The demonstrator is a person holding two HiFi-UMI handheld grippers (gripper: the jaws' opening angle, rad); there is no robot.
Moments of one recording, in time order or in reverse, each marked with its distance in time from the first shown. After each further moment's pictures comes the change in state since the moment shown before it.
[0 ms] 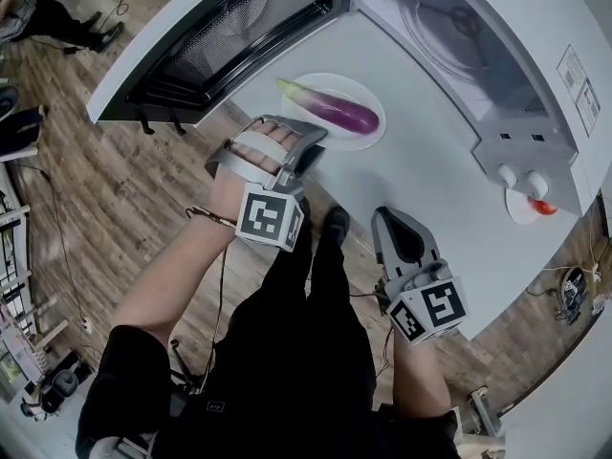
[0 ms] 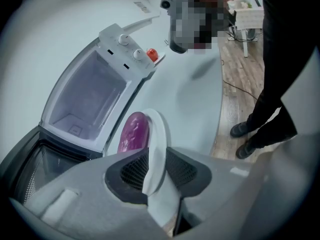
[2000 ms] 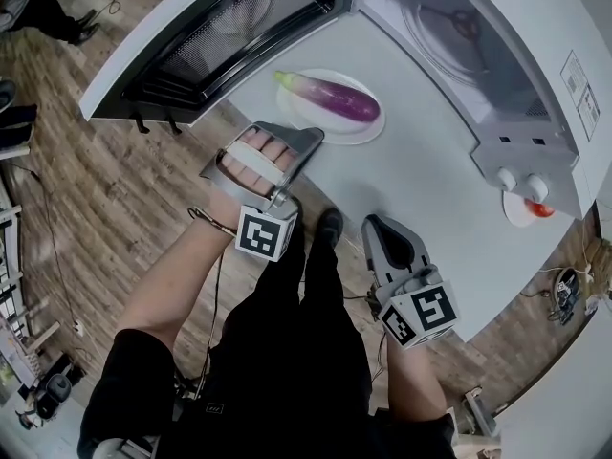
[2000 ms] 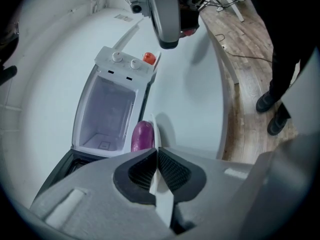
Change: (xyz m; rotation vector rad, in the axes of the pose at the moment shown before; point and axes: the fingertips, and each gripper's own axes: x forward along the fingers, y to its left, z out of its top) left arm -0.008 0.012 -0.001 0.218 0.005 0.334; right arm 0.006 0.009 -0.018 -0.007 0.036 0.003
